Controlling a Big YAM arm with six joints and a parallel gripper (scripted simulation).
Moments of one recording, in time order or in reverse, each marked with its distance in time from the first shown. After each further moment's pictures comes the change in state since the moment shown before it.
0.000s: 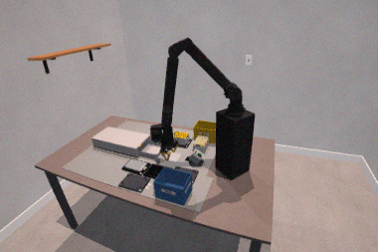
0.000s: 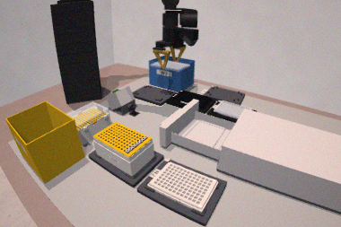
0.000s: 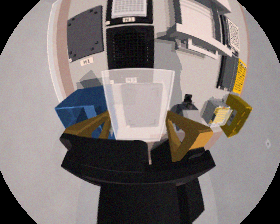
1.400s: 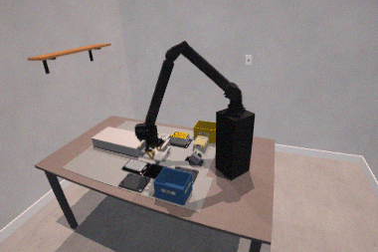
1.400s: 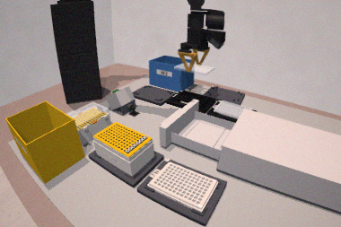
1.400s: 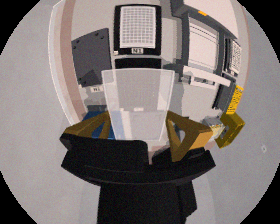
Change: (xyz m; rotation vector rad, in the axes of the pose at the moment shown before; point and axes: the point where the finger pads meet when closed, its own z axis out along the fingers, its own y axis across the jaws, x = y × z) arm -0.093 0.020 0.000 -0.002 -0.004 -0.005
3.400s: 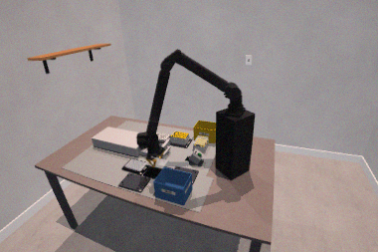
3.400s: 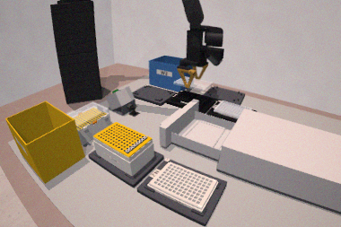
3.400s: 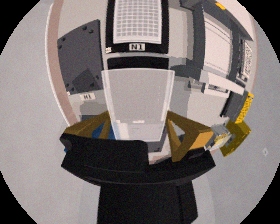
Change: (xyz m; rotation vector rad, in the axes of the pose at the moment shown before) arm 0.002 0.000 0.061 0.001 0.003 -0.002
